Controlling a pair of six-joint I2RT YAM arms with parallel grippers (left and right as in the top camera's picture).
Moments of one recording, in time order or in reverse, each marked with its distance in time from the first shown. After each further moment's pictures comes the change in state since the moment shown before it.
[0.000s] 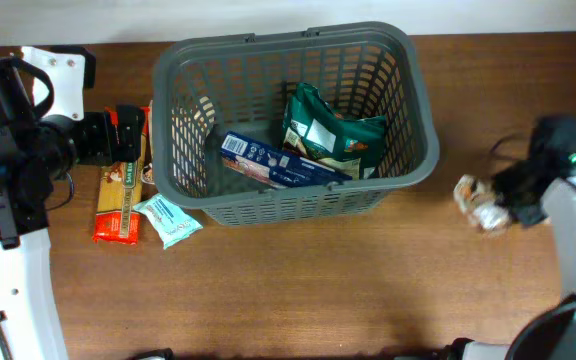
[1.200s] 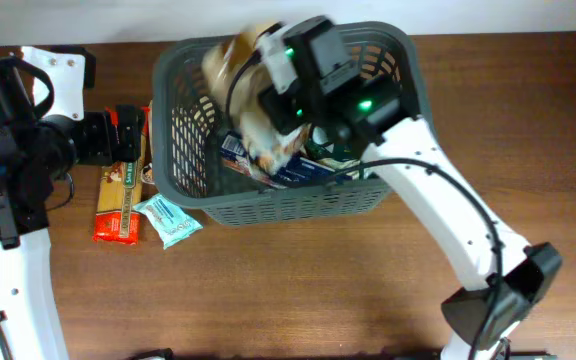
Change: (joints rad) left arm 0.000 0.000 0.000 0.000 0.000 0.000; right arm 0.949 0.365 0.788 0.113 -0.161 -0.897
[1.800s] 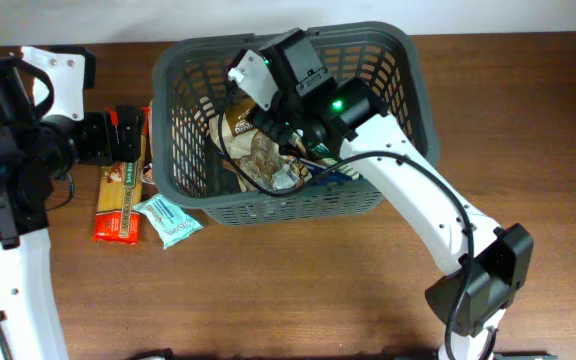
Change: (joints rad) left arm 0.000 0.000 0.000 0.000 0.000 0.000; right arm 0.007 0.077 0.003 0.008 0.024 -0.239
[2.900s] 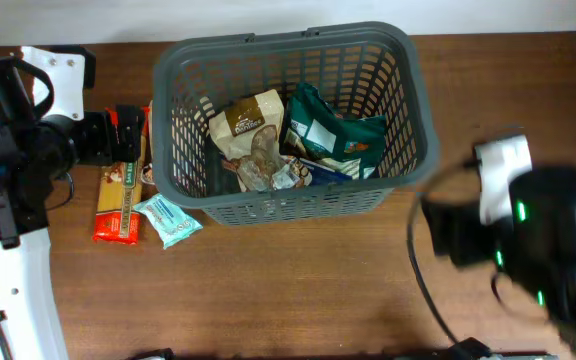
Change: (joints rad) left arm 0.000 0.000 0.001 0.000 0.000 0.000; right arm -0.176 -1.005 -0.441 -0.541 0.169 0.544
